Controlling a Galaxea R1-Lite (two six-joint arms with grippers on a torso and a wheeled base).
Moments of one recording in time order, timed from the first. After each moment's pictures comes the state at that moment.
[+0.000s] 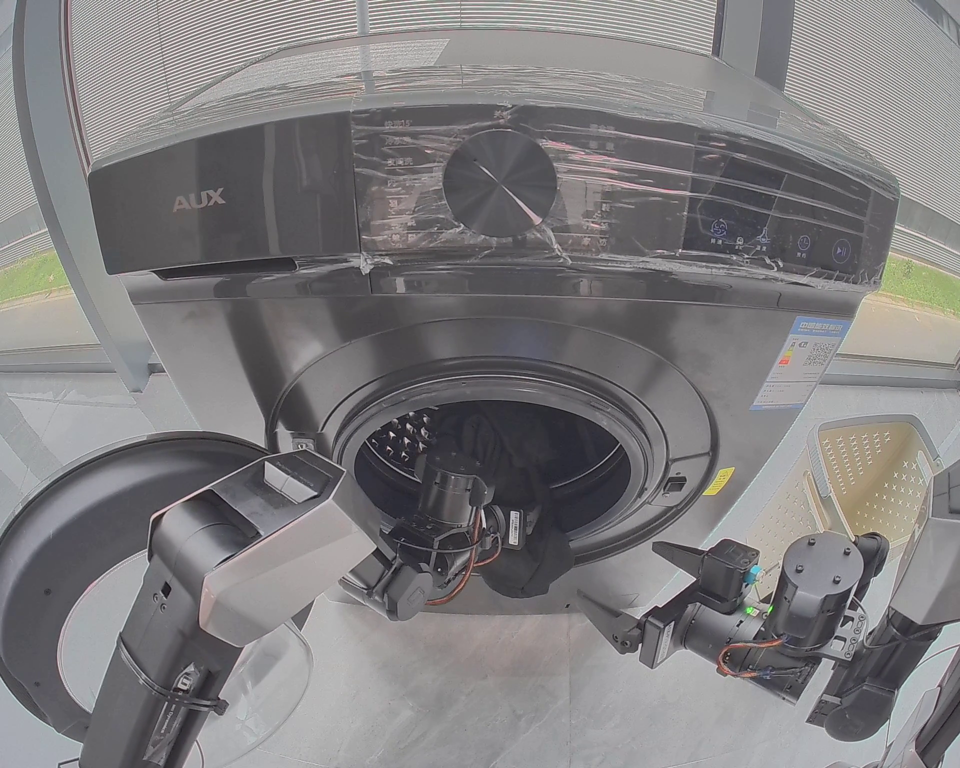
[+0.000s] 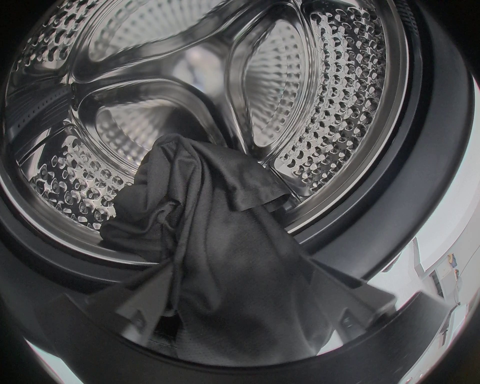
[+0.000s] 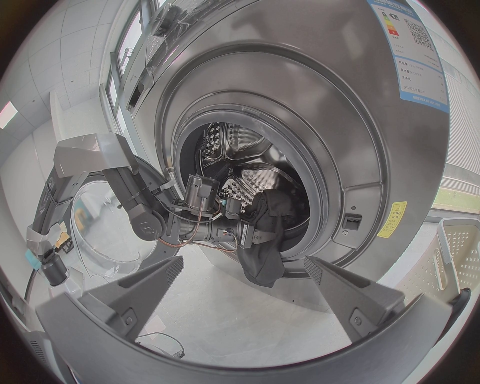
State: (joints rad) left arm -0.60 2.59 -1.39 -0.82 0.09 -0.20; right arm 0.74 1.95 -0.17 -1.55 -0.14 0.11
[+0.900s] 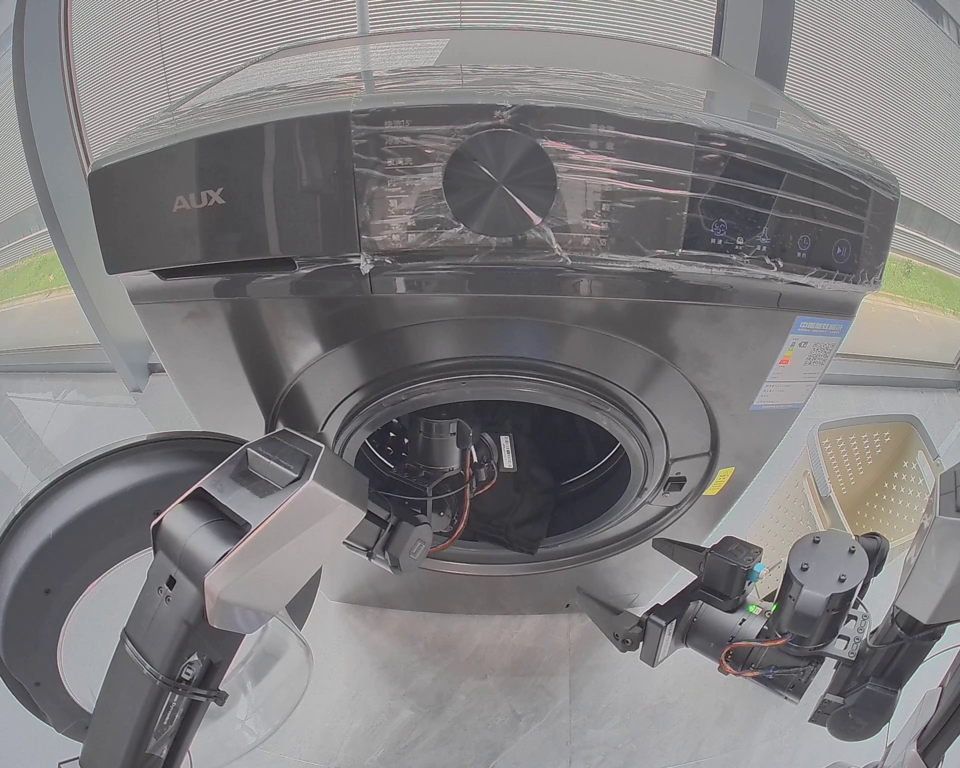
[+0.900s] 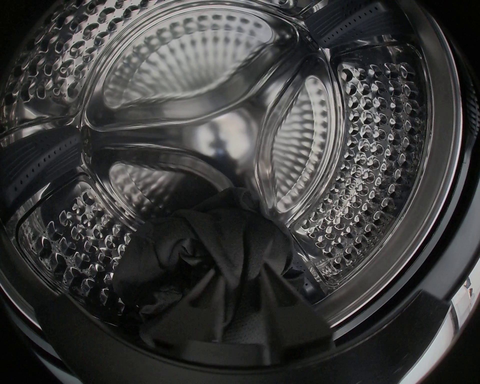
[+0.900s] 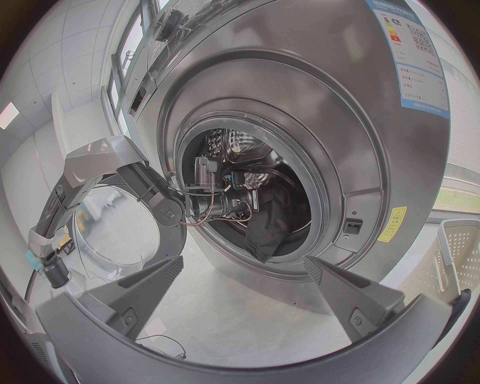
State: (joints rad) left arm -0.55 2.63 -1.64 -0.87 0.17 -0.21; right arm 0.75 1.93 -0.18 -1.55 -0.14 0.11
